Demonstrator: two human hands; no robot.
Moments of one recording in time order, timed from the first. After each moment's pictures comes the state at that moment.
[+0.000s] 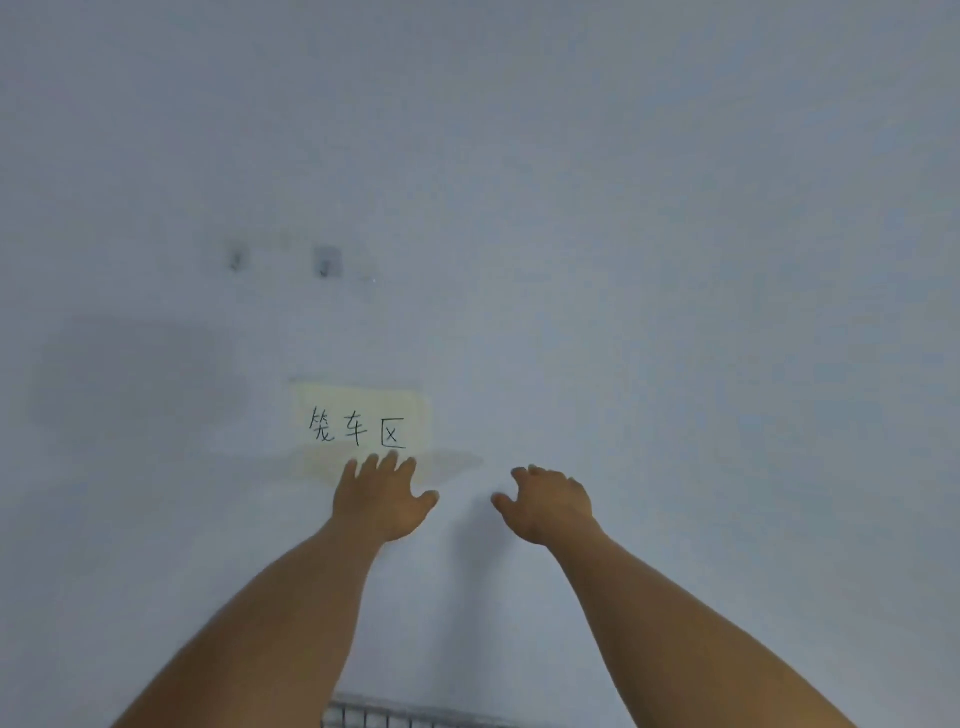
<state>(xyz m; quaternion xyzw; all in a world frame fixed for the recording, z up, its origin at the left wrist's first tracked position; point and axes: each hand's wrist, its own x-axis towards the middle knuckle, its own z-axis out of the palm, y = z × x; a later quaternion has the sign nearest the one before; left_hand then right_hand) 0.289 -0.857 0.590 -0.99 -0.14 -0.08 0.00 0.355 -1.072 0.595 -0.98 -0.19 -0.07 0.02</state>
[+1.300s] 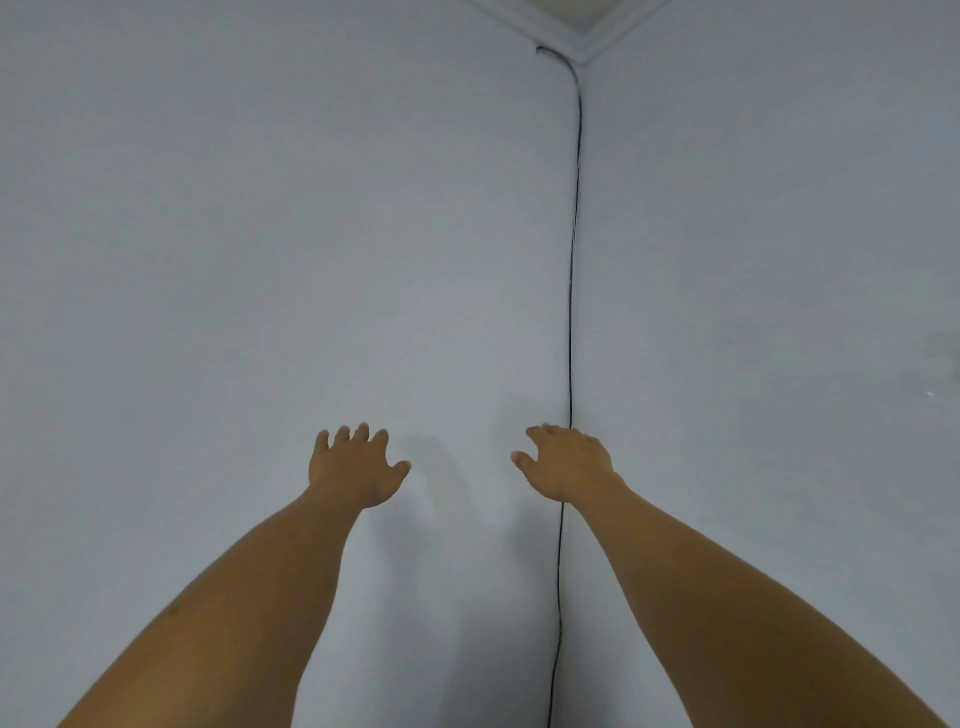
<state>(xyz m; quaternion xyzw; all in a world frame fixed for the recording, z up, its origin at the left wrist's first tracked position) -0.311 -0.234 0.726 -0.79 -0.59 -0.14 0.11 -0.053 -0.332 0.743 -0.77 -0.61 -0.16 0.09</state>
